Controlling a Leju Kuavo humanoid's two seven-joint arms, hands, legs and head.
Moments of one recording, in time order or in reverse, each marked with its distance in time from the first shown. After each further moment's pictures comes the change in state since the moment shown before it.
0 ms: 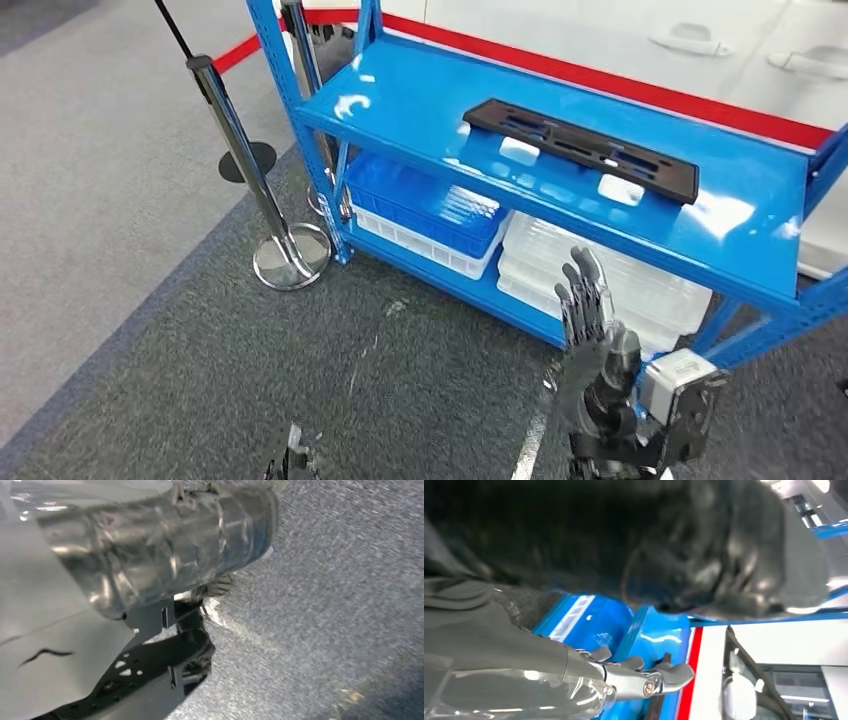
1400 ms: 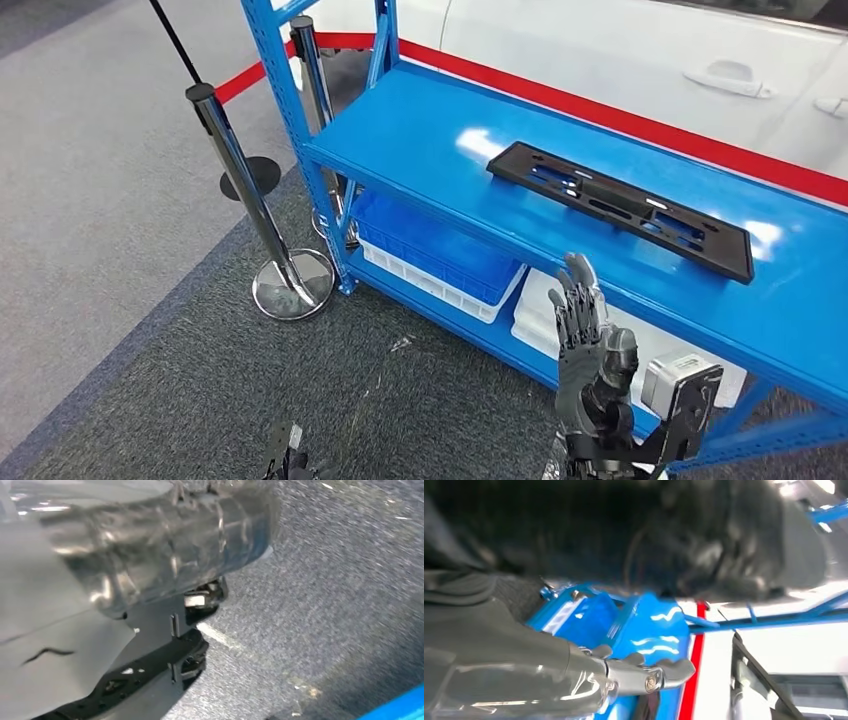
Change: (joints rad) left arm 0.004 0.004 -0.015 0.006 0.003 -0.005 0.007; right arm 0.008 0.000 0.001 0.015 -0.078 0.000 -0.031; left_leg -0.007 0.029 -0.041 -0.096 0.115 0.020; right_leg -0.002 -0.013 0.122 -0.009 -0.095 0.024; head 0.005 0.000
